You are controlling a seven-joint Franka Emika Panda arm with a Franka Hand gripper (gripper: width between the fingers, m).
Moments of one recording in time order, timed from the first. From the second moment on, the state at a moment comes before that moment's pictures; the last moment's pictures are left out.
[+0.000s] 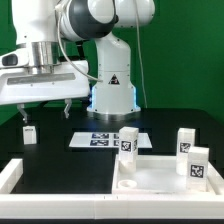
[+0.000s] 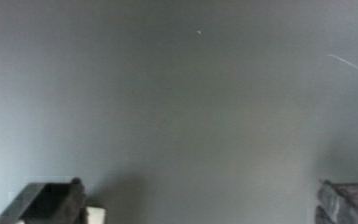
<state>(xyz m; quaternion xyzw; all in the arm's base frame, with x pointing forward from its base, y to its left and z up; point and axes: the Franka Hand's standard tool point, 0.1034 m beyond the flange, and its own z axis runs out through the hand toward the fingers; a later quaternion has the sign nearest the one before) 0.403 -0.167 0.079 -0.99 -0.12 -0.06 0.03</state>
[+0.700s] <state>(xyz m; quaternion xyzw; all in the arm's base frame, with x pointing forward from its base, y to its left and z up) 0.369 -0.223 0.058 -0.98 -0.17 0.10 0.02</state>
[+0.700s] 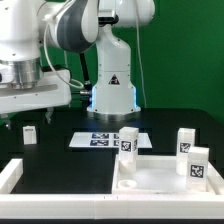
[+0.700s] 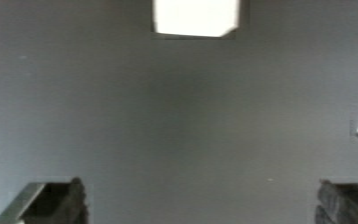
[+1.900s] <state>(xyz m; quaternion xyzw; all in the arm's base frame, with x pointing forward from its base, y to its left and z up) 0.322 -0.231 0.021 -0.93 -0.16 0.33 0.00</state>
